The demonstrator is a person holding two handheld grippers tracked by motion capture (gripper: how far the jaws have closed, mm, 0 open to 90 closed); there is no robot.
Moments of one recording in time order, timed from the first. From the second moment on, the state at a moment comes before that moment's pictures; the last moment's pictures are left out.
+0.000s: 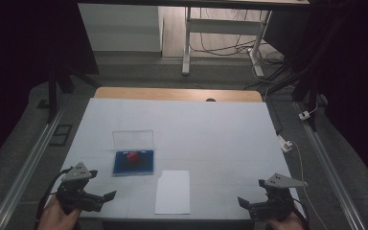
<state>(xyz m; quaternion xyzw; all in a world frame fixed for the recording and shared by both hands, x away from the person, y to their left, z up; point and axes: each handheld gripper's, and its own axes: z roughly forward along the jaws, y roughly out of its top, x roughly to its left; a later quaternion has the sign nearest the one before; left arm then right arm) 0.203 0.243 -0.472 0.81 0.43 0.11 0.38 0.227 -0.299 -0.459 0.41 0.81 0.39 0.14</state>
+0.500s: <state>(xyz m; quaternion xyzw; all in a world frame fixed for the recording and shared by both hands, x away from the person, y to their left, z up) 0.238 0.236 -0.473 0.82 0.43 0.12 0.37 0.228 -0.301 -0.459 0.41 0.81 0.39 0.13</state>
